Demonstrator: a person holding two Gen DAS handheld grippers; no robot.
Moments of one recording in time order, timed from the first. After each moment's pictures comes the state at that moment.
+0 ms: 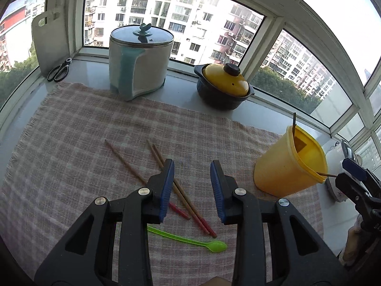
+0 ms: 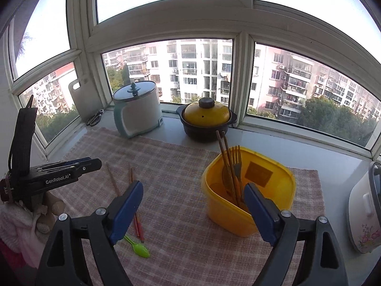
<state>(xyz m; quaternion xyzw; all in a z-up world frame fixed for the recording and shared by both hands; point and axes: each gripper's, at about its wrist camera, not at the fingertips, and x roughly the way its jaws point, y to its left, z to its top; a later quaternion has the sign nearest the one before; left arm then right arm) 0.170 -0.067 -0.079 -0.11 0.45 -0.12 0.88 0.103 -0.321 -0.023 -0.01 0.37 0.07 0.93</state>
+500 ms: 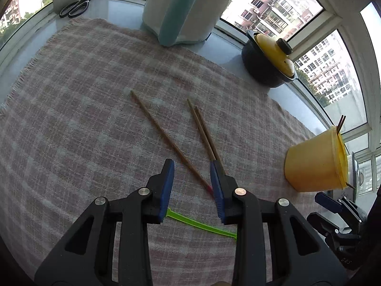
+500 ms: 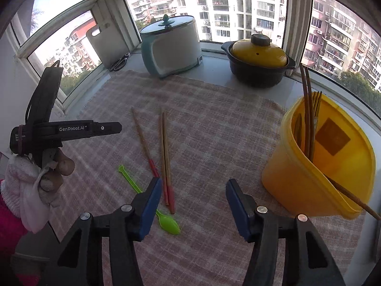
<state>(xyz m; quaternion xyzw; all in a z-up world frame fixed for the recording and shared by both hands) 0.206 -0.014 -0.158 -0.18 0.56 -0.09 0.80 0.146 -0.271 -0.110 -0.02 0.52 0.17 0.83</state>
